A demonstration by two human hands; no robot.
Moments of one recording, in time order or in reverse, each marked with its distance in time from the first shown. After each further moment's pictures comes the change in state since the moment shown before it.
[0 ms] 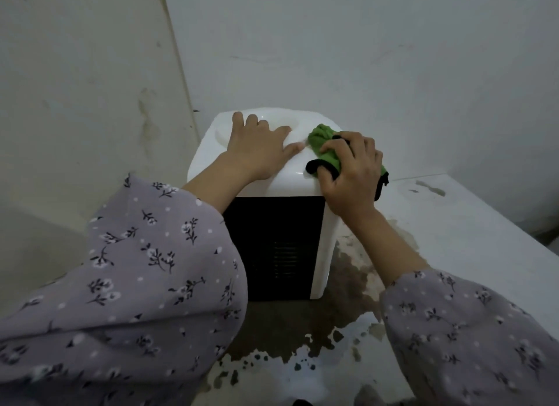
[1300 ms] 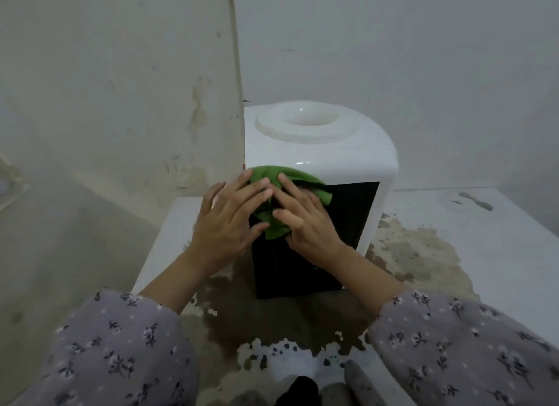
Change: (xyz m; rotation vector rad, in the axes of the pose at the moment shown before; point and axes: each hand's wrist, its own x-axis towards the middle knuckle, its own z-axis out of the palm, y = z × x) left_hand -0.148 -0.075 0.120 -0.127 0.838 0.217; right_hand -0.081 -0.087 0.060 0.364 -0.128 -0.678
